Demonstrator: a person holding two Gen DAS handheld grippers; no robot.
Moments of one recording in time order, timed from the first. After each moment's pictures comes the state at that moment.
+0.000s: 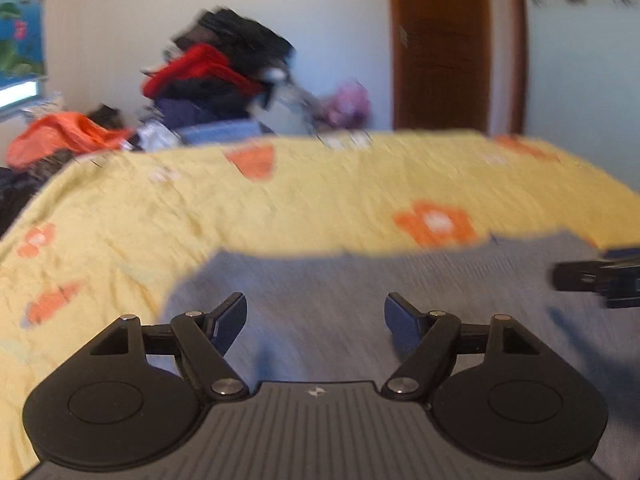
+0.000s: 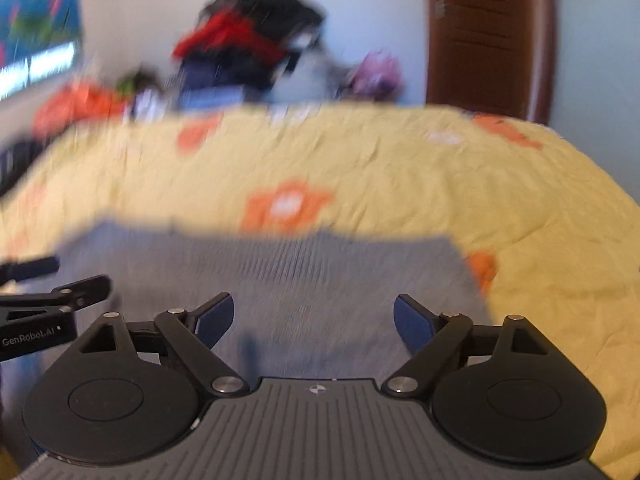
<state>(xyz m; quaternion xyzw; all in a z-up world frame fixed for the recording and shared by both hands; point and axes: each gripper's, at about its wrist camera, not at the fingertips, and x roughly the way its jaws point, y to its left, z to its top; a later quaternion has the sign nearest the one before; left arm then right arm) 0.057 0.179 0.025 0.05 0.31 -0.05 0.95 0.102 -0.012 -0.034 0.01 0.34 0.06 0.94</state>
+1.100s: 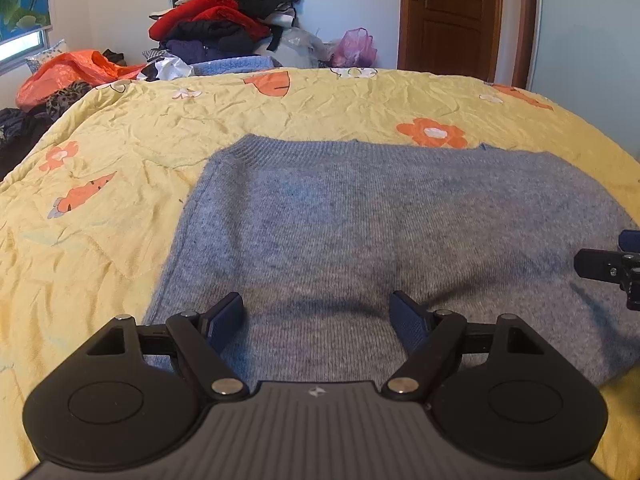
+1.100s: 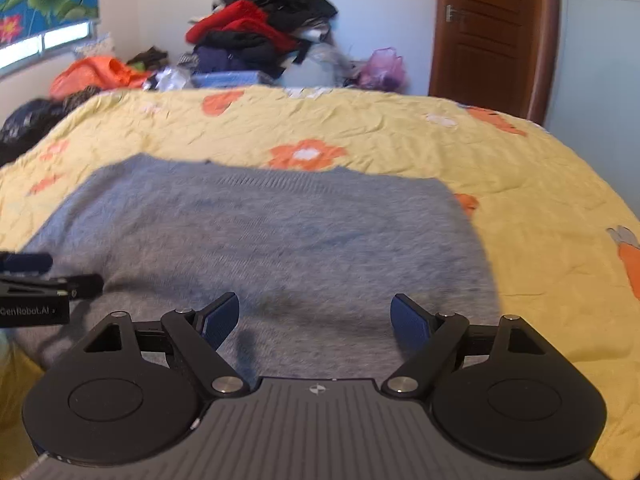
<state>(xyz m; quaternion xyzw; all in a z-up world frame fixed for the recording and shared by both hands) -0.013 0.206 0.009 0.03 0.37 -0.02 0.93 0.016 -0.002 -0.038 -0.01 0.34 0.07 0.94</state>
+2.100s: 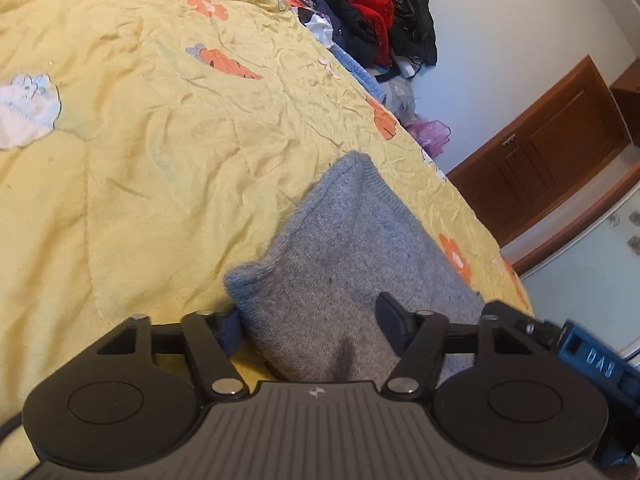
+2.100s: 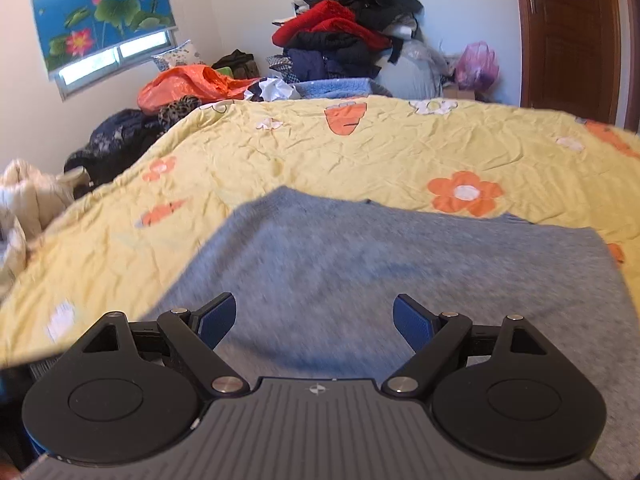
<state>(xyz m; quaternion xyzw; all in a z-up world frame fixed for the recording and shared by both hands) -0.077 0.317 0.002 -0.37 0.32 0.04 0.87 0.048 0.089 0.020 0.05 0.35 0.21 0.91</state>
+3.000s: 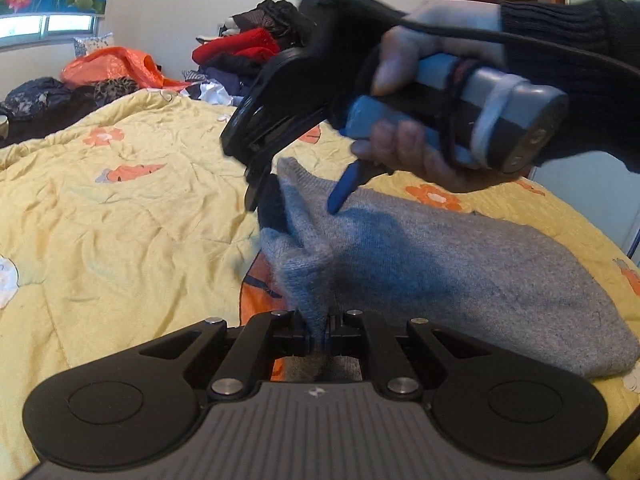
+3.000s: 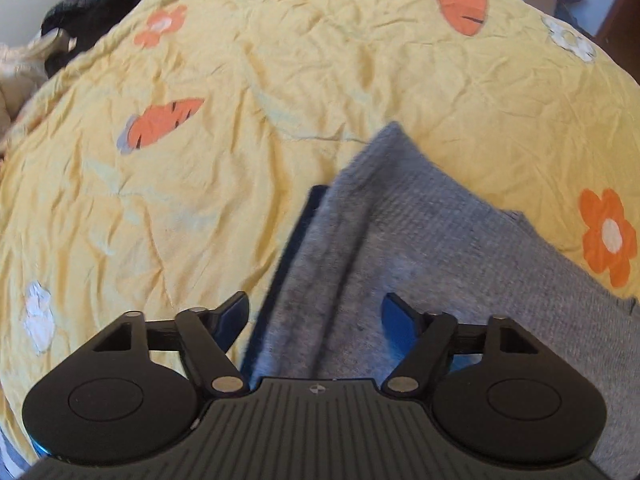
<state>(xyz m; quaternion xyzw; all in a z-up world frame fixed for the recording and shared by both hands) -0.087 0.236 0.016 -0.07 0.27 -0.01 0.96 0.185 0.257 -0.002 -0.11 0.57 0.24 0.78</state>
